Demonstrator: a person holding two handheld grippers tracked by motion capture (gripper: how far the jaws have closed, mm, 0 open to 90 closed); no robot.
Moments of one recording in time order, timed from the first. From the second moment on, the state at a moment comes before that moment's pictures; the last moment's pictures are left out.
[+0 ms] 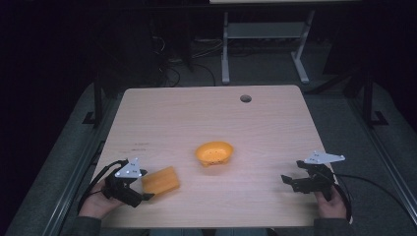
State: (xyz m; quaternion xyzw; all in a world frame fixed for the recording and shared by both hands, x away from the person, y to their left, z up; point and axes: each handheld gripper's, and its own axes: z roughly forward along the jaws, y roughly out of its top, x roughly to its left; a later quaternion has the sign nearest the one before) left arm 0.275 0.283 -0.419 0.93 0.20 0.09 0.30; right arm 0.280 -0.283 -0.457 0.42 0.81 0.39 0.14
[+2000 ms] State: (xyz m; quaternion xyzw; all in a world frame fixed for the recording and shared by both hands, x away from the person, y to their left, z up) left arm 0.308 0.242 -0.446 0.95 0.19 0.05 0.22; right arm 0.281 -0.281 -0.457 0.42 0.81 0.39 0.14
